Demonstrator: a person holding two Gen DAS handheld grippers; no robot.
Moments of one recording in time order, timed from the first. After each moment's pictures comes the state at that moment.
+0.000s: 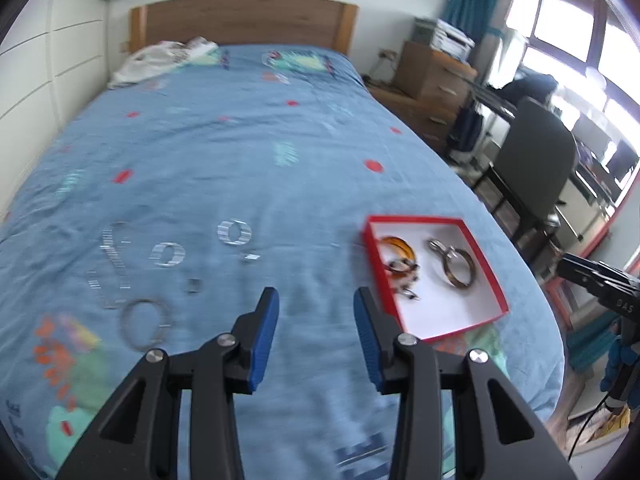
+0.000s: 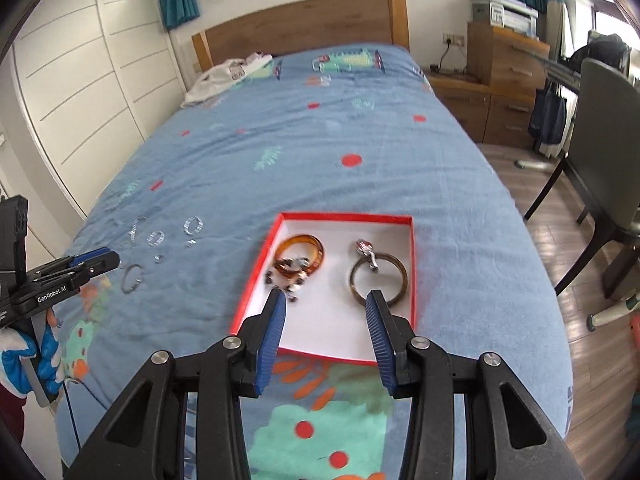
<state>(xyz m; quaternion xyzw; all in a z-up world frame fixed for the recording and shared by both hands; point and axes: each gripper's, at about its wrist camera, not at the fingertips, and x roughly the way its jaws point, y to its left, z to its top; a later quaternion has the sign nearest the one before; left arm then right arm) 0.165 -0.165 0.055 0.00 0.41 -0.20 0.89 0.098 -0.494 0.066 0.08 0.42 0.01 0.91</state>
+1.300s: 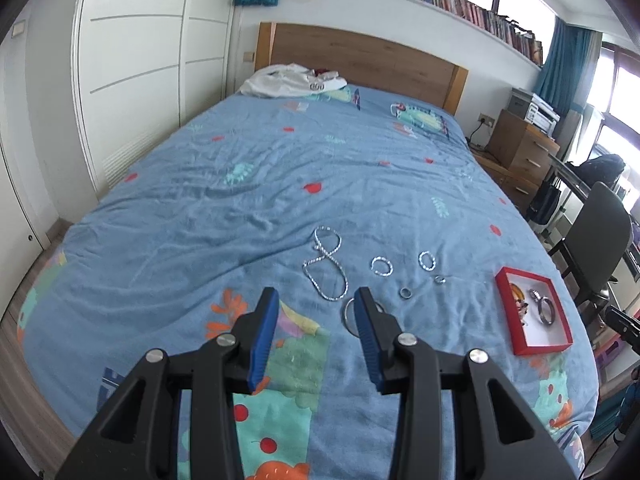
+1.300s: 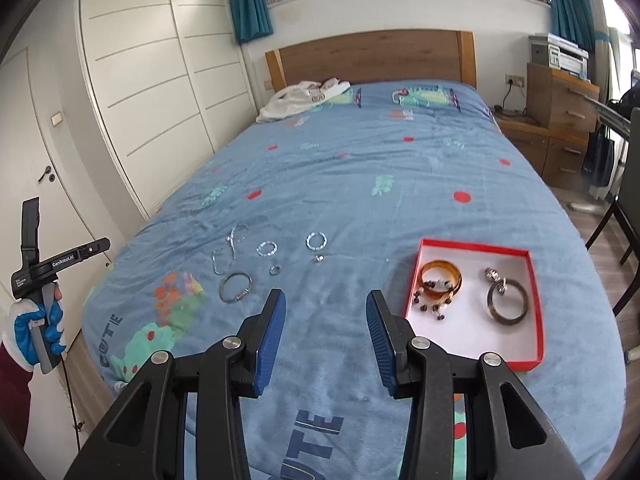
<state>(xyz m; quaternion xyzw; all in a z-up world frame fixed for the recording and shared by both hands) 0.133 0.091 0.073 -0.06 0.36 -0.05 0.93 0.075 -0.334 0.088 0.07 0.36 0.09 0.92</state>
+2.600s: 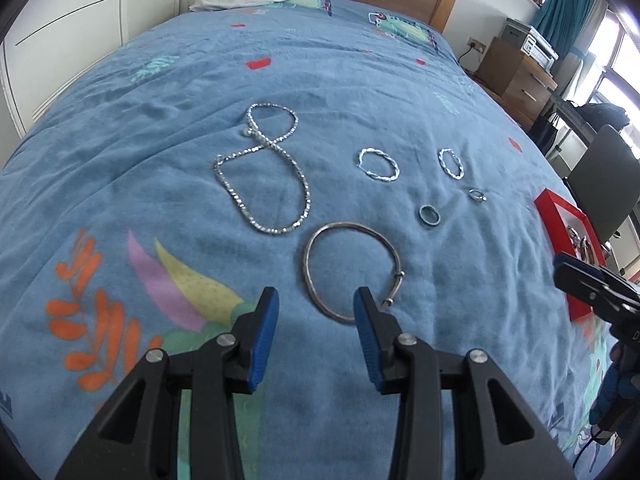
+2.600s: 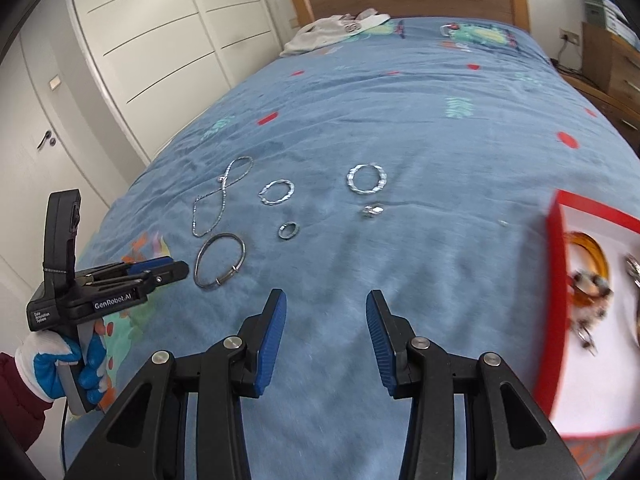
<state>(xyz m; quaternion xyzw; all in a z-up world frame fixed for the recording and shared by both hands) 0.241 0.017 -0.104 -0.05 0.48 -0.11 0.87 0.217 -0.250 -0.061 0.06 0.44 0.17 0.88</state>
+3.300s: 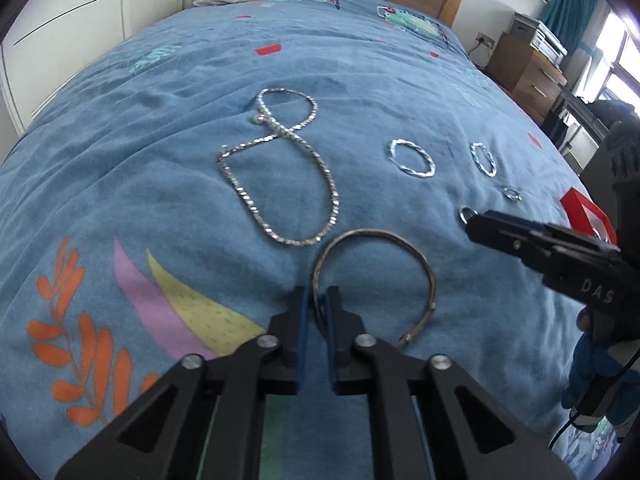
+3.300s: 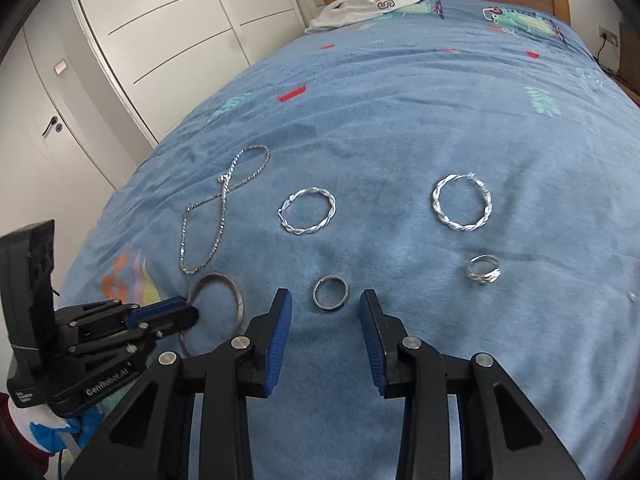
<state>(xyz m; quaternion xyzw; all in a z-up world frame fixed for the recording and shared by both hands) 0.264 0.024 -0.131 -0.04 0.48 -0.09 0.87 0.304 -0.186 -0.111 0.06 0.47 0.21 0.86</state>
